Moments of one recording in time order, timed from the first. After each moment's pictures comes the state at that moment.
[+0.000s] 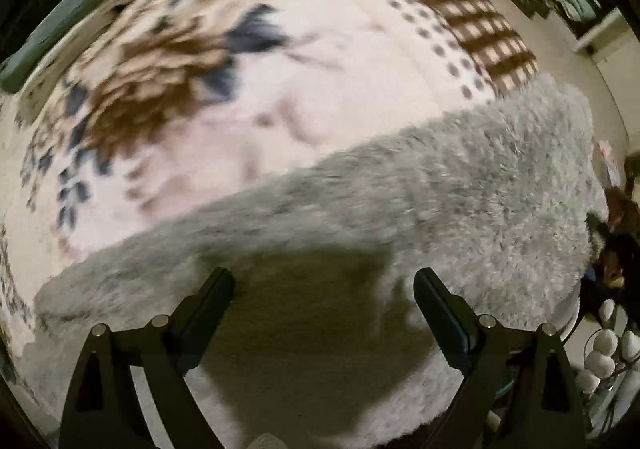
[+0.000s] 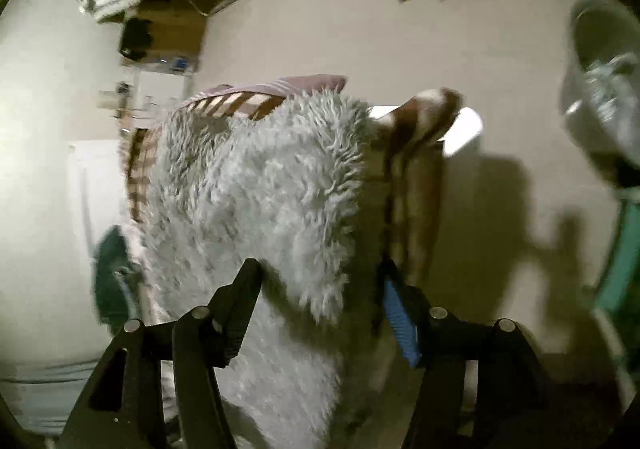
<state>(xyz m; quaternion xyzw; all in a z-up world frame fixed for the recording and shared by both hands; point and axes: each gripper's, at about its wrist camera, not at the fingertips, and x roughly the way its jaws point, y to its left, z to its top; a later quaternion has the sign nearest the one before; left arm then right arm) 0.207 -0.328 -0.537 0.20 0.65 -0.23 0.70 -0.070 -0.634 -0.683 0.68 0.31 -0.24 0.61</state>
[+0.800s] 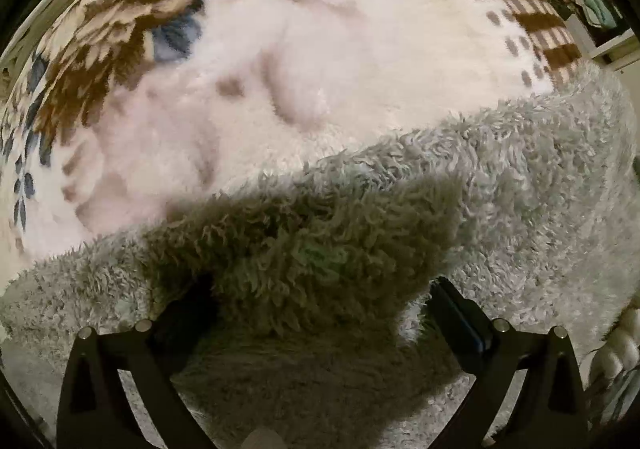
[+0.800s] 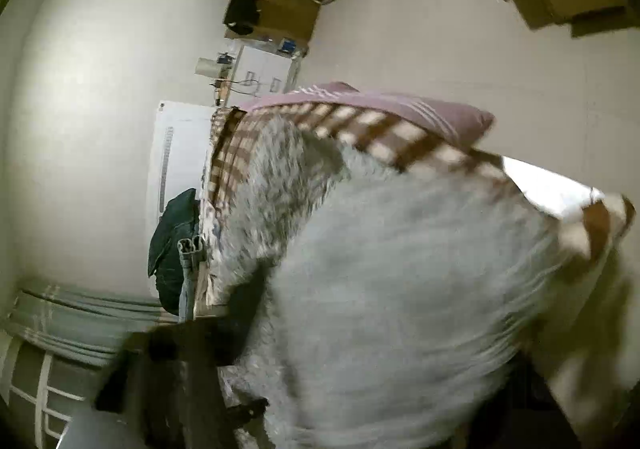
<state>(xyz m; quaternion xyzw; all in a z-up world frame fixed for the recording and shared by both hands) 0.243 -0.345 -0.616 0.18 0.68 -0.19 0.68 0.008 -0.666 -0.715 0.64 0.25 -0.11 0.72</state>
